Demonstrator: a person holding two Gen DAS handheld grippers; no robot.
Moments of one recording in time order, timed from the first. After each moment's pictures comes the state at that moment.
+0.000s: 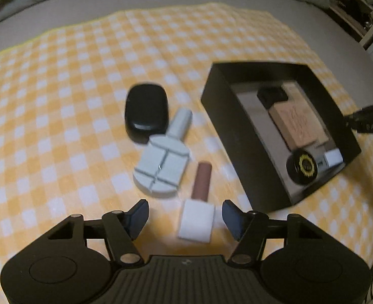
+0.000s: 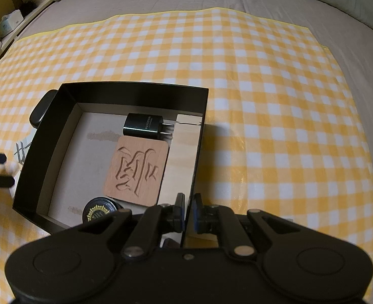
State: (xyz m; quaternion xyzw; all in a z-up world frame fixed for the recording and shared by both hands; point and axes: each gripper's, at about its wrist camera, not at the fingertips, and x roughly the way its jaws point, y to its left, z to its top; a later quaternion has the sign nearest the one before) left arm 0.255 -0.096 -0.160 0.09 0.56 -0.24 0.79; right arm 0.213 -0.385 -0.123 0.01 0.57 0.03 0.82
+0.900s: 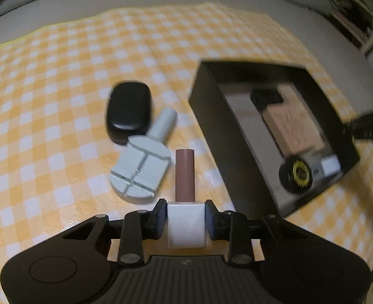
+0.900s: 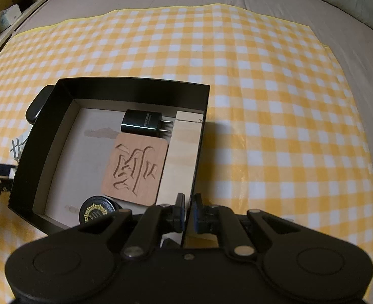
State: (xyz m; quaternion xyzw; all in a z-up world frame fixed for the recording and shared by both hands) left arm 0.258 -0.114 -0.175 0.07 0.56 -0.24 0.79; right arm 0.218 -0.382 -0.131 0.01 0.58 0.03 0.81
